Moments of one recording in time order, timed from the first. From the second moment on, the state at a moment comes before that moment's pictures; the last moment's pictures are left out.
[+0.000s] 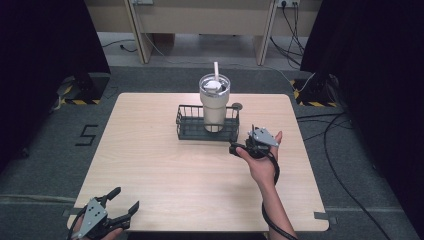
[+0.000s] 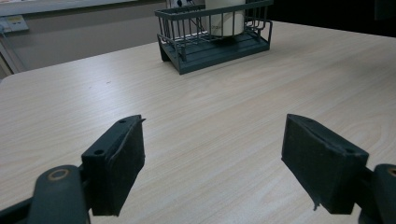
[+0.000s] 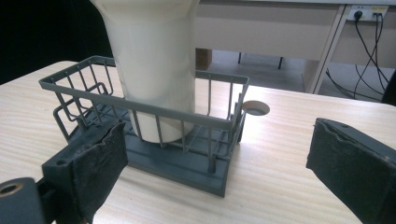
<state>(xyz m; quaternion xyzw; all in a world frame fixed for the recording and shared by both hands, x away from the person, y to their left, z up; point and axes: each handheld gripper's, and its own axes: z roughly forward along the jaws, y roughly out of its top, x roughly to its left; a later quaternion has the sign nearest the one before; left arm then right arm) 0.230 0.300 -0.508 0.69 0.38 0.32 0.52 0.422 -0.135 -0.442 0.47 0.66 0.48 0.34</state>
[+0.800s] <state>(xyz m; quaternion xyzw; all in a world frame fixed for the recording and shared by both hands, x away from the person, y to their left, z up) 0.229 0.300 -0.507 0.69 0.38 0.33 0.52 0.371 -0.187 -0.459 0.49 0.65 0.46 0.35</state>
